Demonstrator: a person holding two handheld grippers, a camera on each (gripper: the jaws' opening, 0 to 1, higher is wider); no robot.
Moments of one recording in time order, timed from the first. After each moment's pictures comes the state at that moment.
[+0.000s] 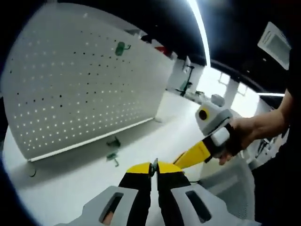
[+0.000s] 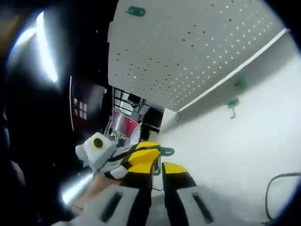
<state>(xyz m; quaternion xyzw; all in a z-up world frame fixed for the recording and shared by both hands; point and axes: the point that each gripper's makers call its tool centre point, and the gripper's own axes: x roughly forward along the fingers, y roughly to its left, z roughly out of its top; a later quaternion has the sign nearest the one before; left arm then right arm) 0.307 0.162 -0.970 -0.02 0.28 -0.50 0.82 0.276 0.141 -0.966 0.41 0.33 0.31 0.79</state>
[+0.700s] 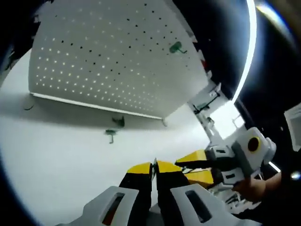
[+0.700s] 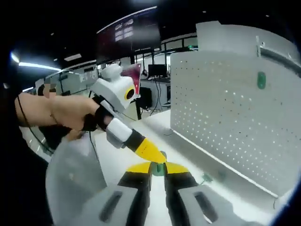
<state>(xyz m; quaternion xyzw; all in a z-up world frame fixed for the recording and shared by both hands) 0.296 0.165 -0.960 -0.23 0.41 -0.42 0.78 0.277 0.169 -0.942 -0.12 0.22 0.39 0.89</state>
